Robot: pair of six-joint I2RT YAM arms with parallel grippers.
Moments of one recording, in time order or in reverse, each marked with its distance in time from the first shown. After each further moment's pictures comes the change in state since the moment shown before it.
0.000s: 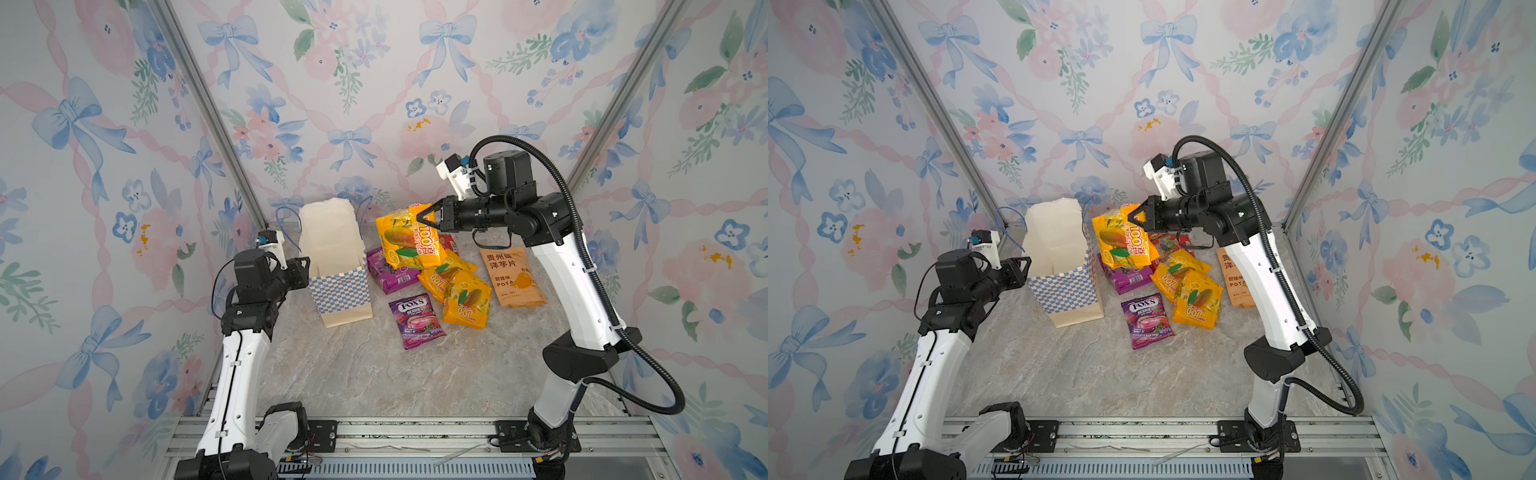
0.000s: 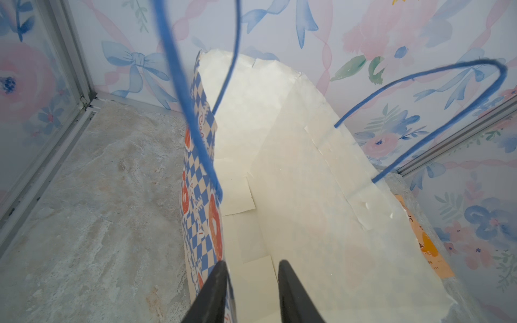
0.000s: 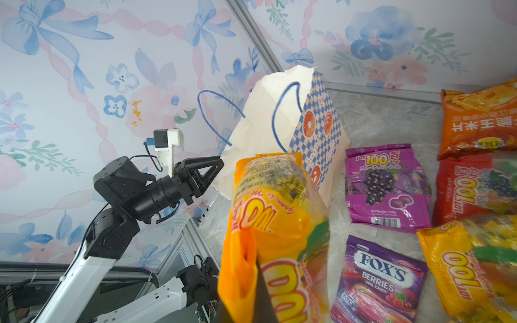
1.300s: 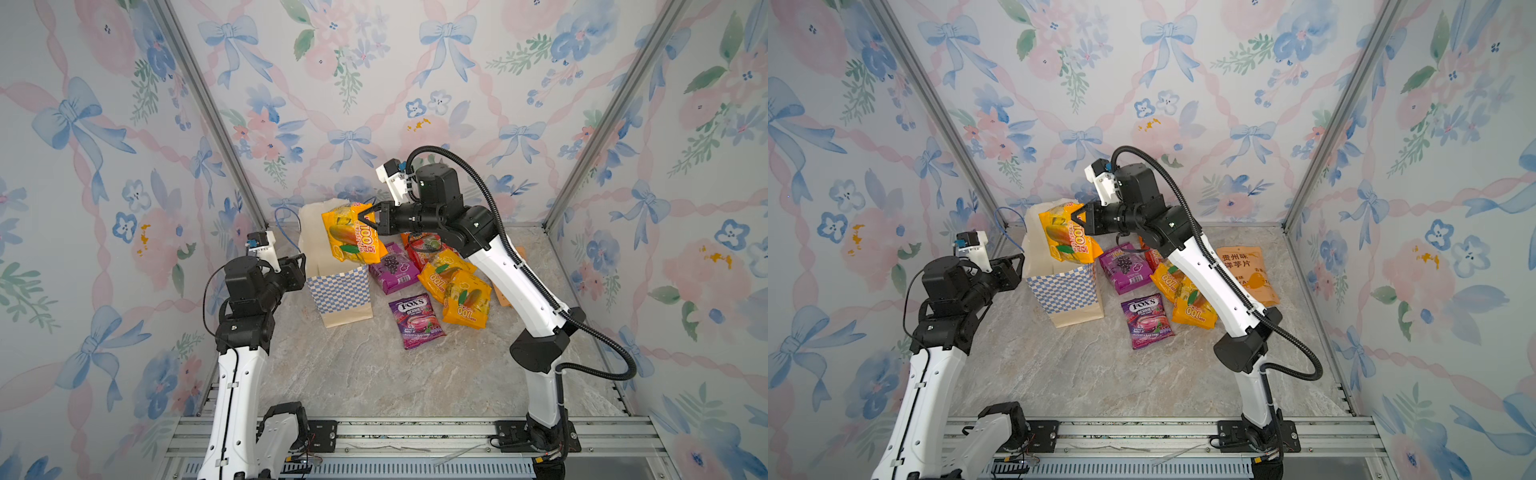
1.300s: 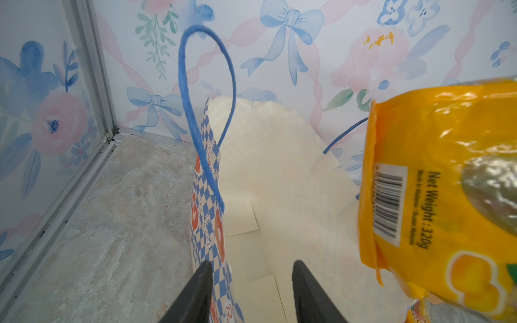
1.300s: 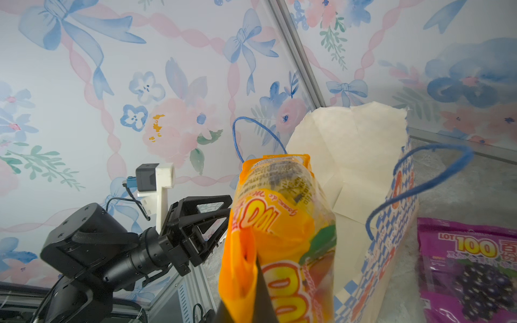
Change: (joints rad) left arm 0.019 -0.098 -0.024 0.047 -0.025 0.000; right arm 0.213 0.211 0.032 0.358 0.151 0.051
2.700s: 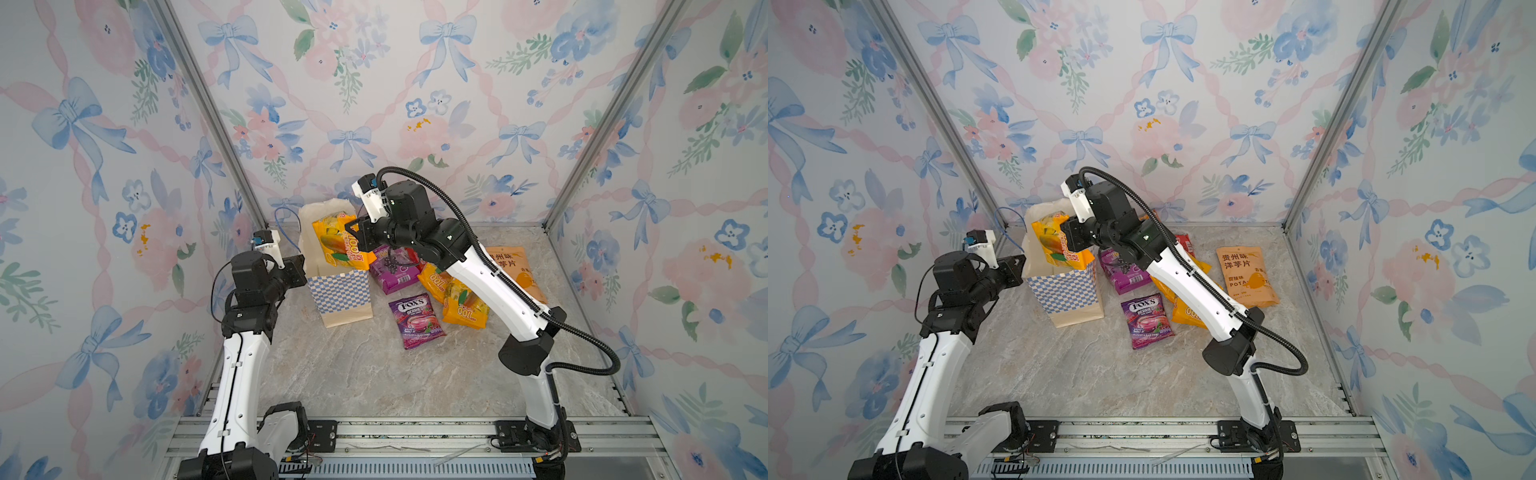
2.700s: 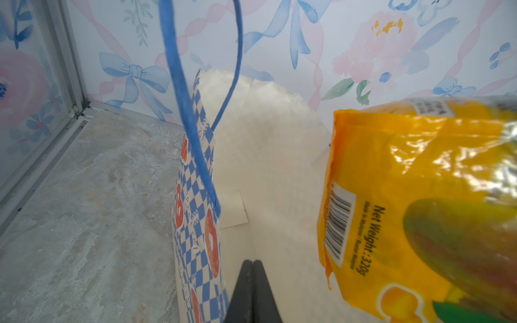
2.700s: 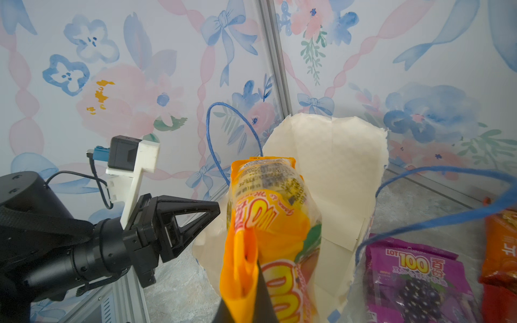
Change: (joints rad) left arm 0.006 0.095 -0.018 0.057 0.069 -0.056; right arm 0.103 0.059 0.009 0.011 0.250 -0.204
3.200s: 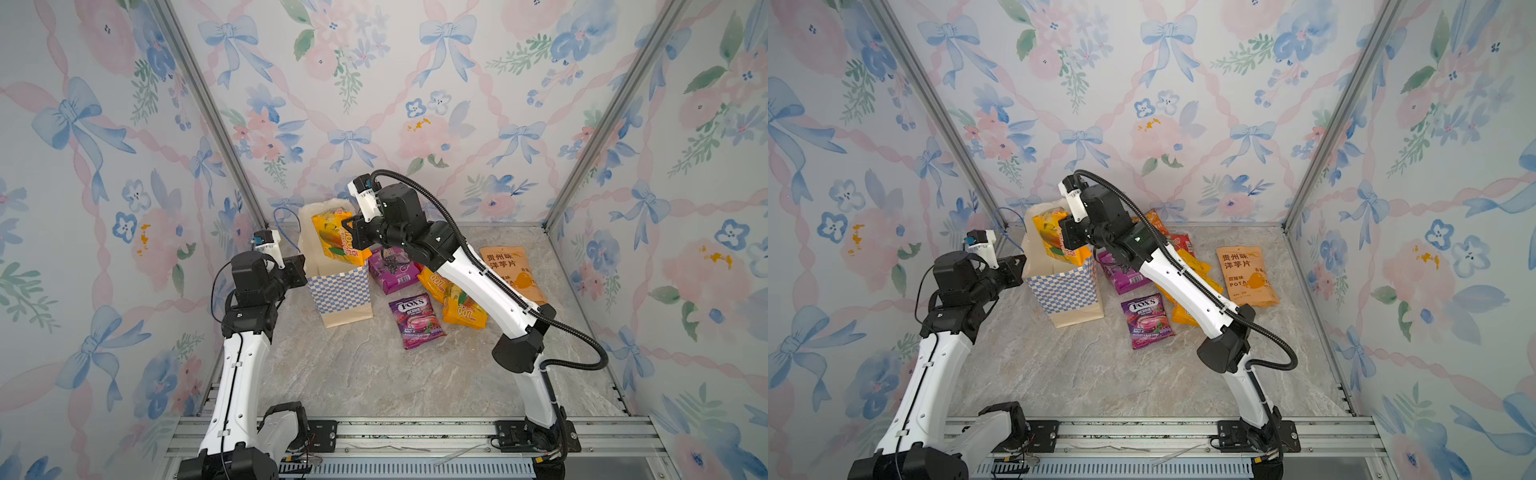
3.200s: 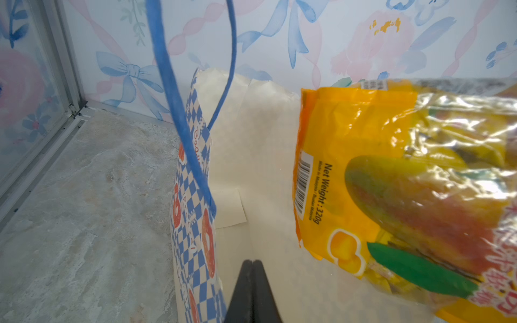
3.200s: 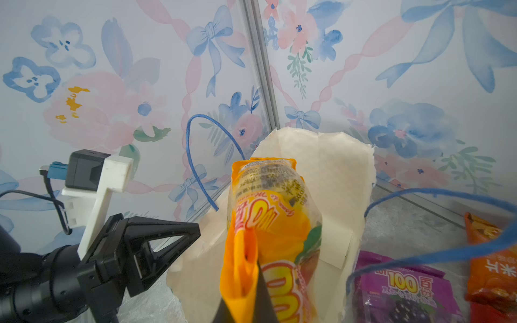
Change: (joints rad) left arm 0.000 0.000 0.000 0.000 0.008 0.000; right arm 0.006 0.050 0.000 0.099 0.063 -0.027
